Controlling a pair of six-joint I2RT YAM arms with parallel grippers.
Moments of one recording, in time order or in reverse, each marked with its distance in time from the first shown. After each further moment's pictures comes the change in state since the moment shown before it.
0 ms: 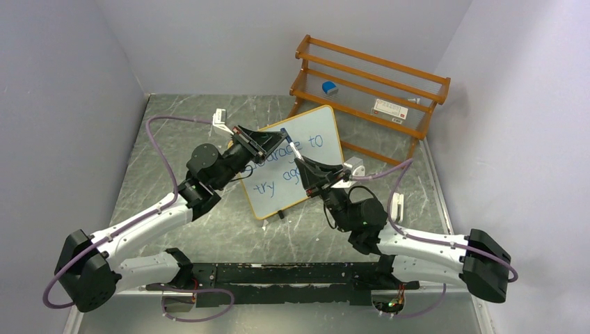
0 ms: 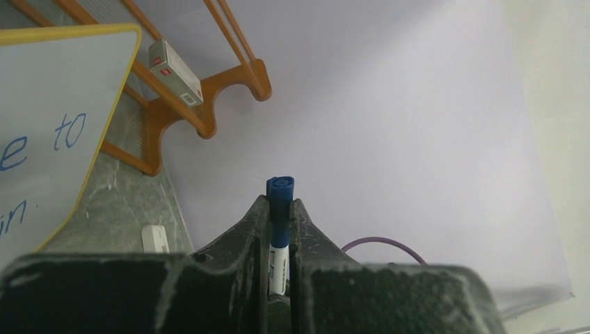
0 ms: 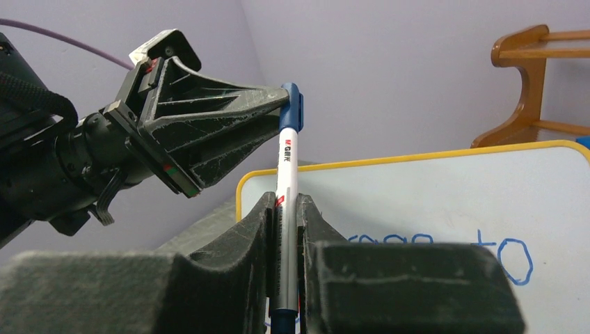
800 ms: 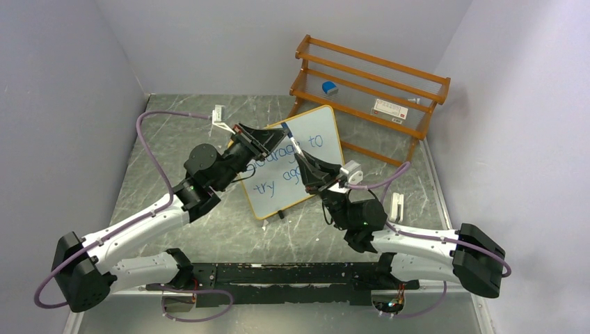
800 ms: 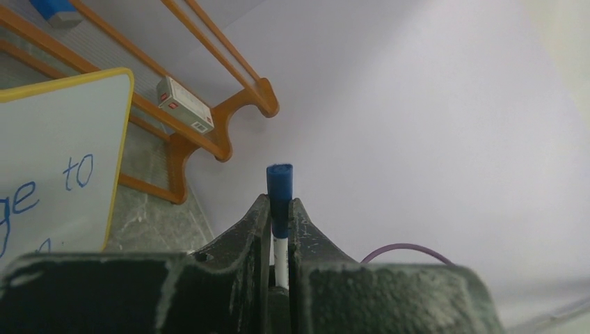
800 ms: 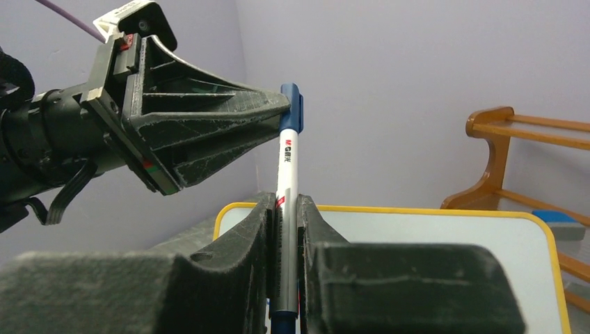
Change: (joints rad) left arm -0.087 -0.023 0.071 -0.048 -0.125 0.206; right arm -0.004 0.094 0.008 0.221 -0.050 -0.211
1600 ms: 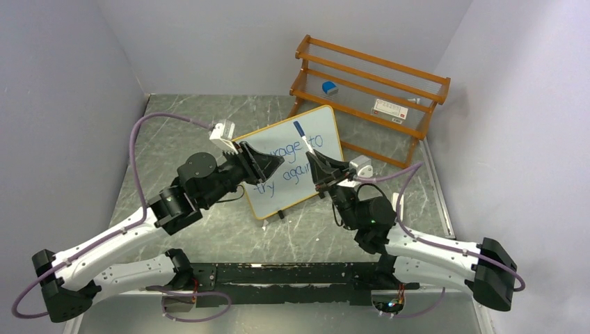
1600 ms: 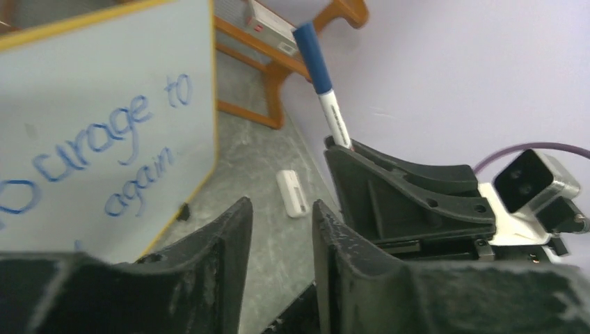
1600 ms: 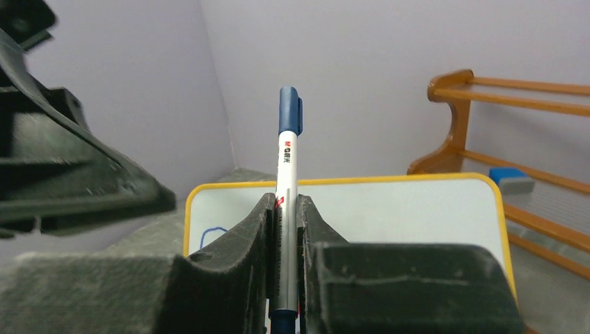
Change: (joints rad) left arm -0.118 -0.157 0.063 -0.486 -0.055 0.267; right arm -0.027 -0.137 0.021 -0.249 0.071 0.035
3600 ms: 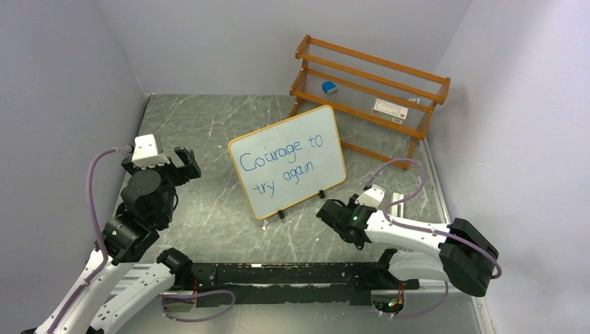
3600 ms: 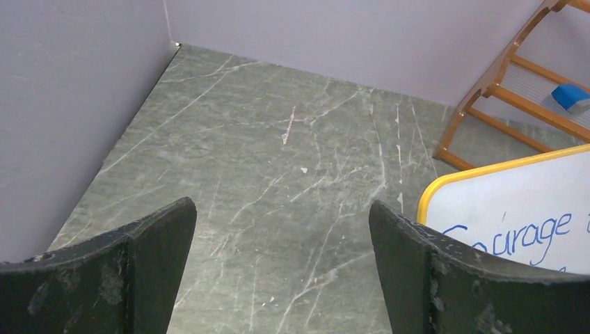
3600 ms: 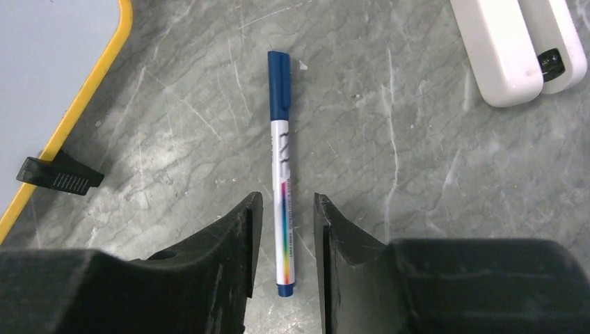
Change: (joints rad) left arm 0.378 -0.392 -0.058 -0.427 -0.561 0.541; right arm -0.109 0.229 0.046 -1.724 0.451 1.557
